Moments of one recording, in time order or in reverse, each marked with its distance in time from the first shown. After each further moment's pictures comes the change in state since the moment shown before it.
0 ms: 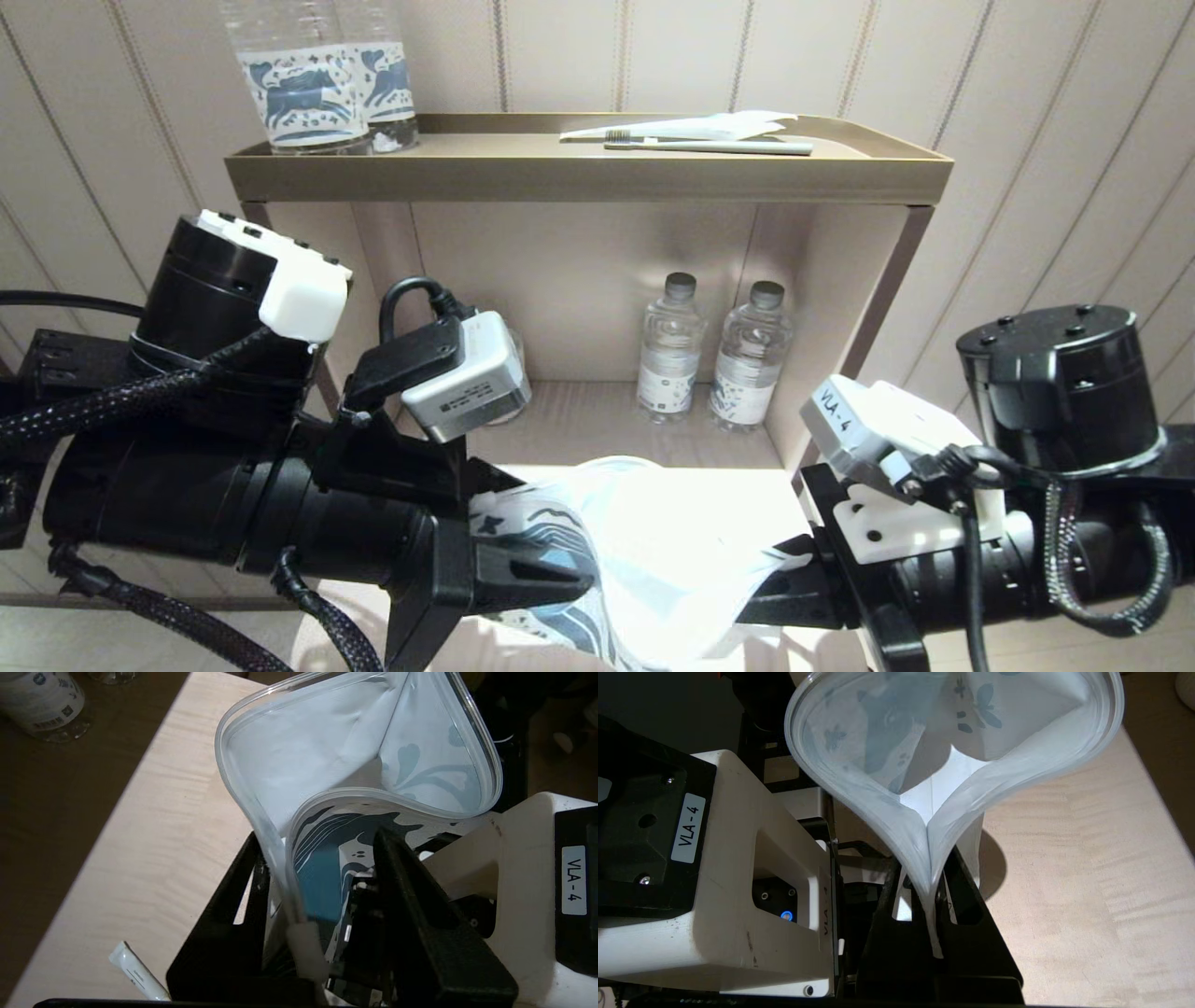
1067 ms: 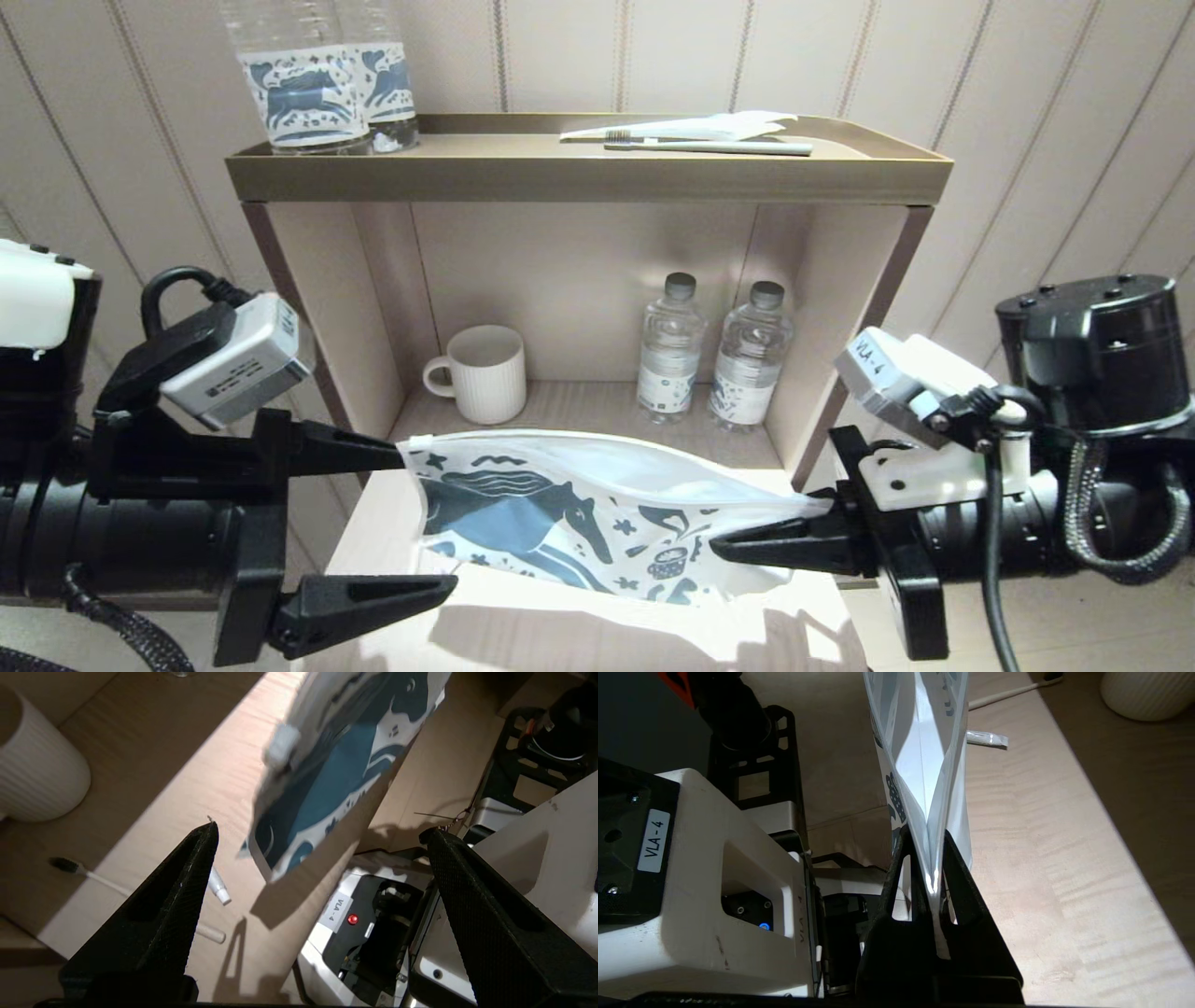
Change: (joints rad) left arm 0.233 -0.224 0.169 0.008 0.003 -0.016; right arm -0.090 -0.017 -0.023 0.001 0.007 0.009
